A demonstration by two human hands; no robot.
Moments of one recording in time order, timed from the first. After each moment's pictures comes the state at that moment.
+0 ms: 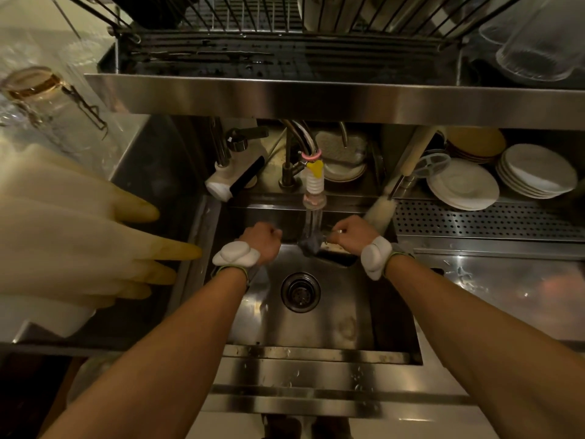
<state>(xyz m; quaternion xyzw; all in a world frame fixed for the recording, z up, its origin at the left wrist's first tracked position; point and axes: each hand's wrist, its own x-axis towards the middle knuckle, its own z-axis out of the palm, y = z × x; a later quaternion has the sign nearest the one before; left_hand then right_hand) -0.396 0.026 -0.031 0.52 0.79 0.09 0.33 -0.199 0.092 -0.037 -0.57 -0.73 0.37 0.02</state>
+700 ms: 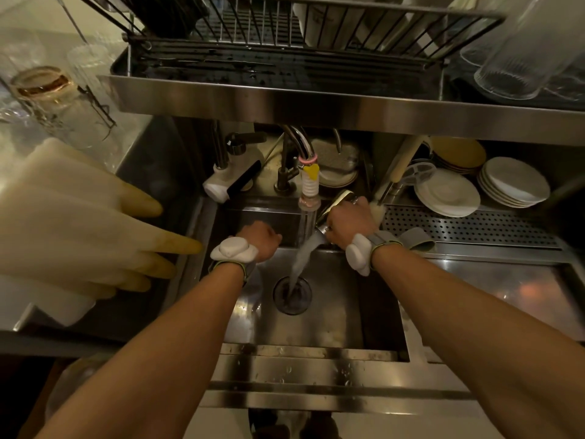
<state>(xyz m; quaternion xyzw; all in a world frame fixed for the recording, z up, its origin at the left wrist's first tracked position) -0.395 0.021 -0.015 0.52 0.77 0.07 0.35 -0.212 0.090 0.007 -0.50 -0.86 0.00 -0.12</state>
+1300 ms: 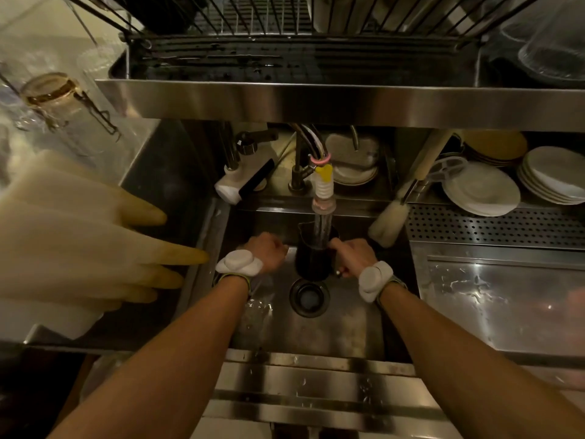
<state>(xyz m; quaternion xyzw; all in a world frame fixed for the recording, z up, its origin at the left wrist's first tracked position) -0.399 0.014 -0.025 0.52 0.79 0.02 0.32 -0.215 0.063 -0.061 -0.67 -0.51 0.52 0.13</state>
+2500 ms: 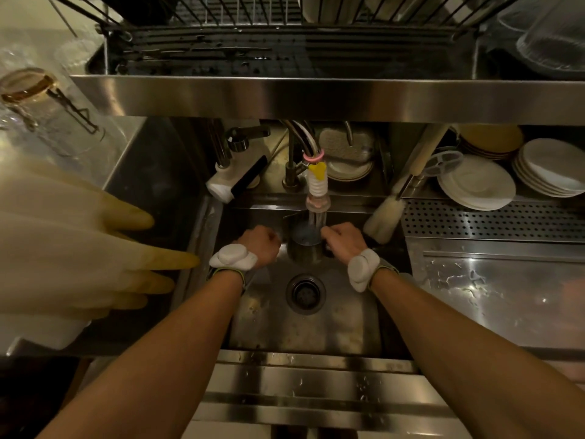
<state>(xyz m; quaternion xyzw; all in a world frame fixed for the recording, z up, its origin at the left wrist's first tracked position) -0.404 0.029 -0.038 0.51 0.79 0.05 0.33 -0.222 0.083 -0.059 -0.62 -0.61 0.48 0.14</state>
